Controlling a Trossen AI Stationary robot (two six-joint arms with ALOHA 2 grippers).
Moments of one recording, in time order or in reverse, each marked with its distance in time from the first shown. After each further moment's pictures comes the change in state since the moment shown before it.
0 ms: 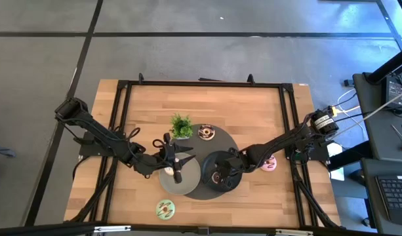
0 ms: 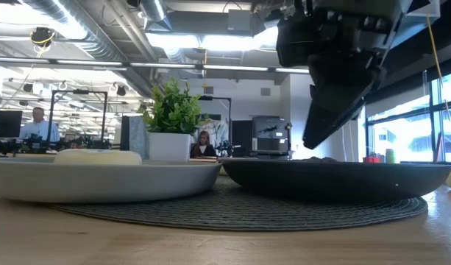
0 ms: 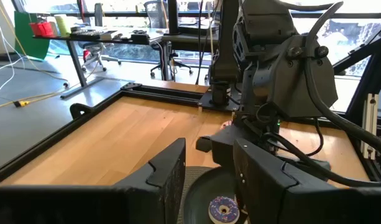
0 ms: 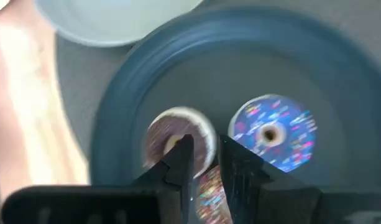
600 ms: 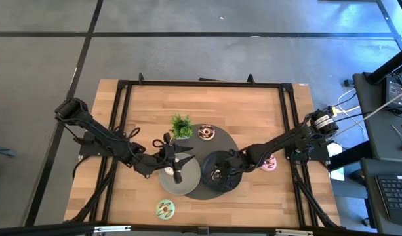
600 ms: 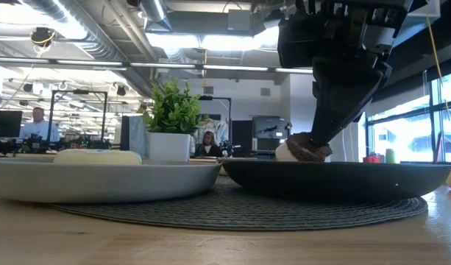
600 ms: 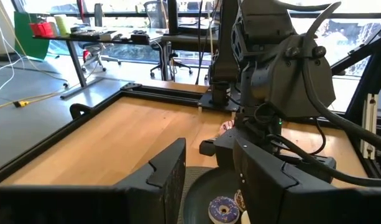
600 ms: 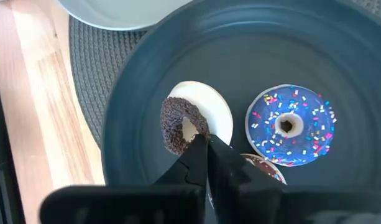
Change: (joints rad) left arm 0.000 0.000 0.000 0.001 0.000 0.001; right arm 0.000 0.000 0.000 0.001 -0.085 -0.008
